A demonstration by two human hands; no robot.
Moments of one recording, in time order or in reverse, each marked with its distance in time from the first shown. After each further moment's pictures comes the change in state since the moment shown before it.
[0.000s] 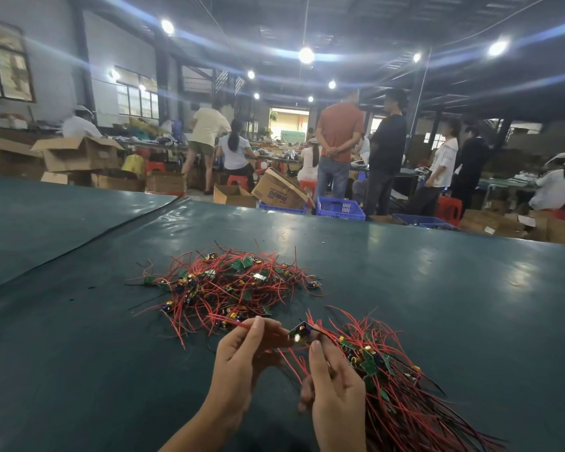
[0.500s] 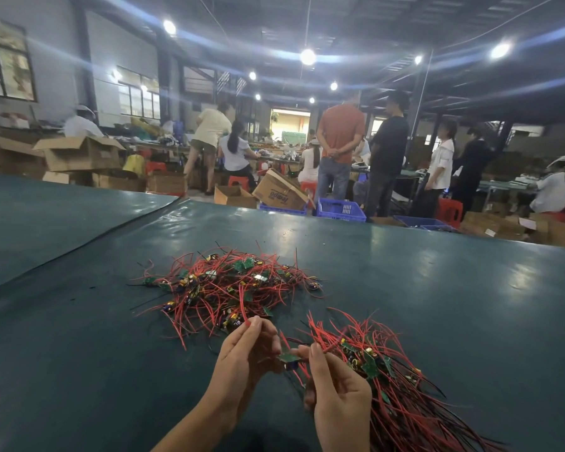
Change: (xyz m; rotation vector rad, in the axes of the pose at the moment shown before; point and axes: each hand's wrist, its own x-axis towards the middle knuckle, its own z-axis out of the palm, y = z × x) left_hand 0.002 0.008 -0.004 0.012 -0.079 -0.154; right_hand 0.001 0.002 -0.004 -0.072 -0.038 -0.069
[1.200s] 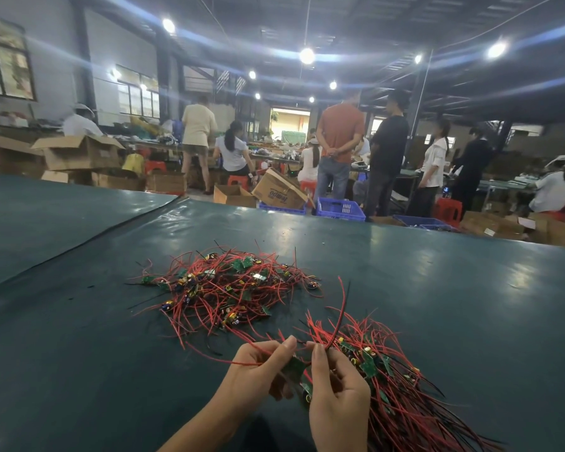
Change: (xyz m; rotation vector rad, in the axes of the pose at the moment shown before) left_hand -0.002 -0.008 0.008 0.345 -0.164 -0.063; right_hand 0.004 0.013 -0.003 -0.190 0.122 -0.069
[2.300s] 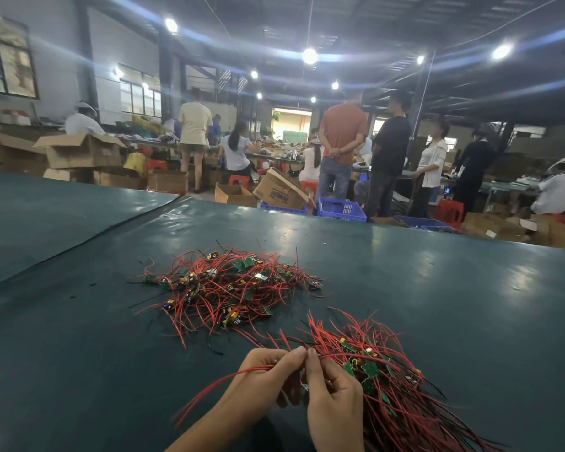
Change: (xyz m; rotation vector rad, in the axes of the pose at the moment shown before) left_hand -0.003 -0.002 0.003 0.161 -0.055 0.026; right_hand 0.001 -0.006 0.002 -0.055 -0.073 0.080
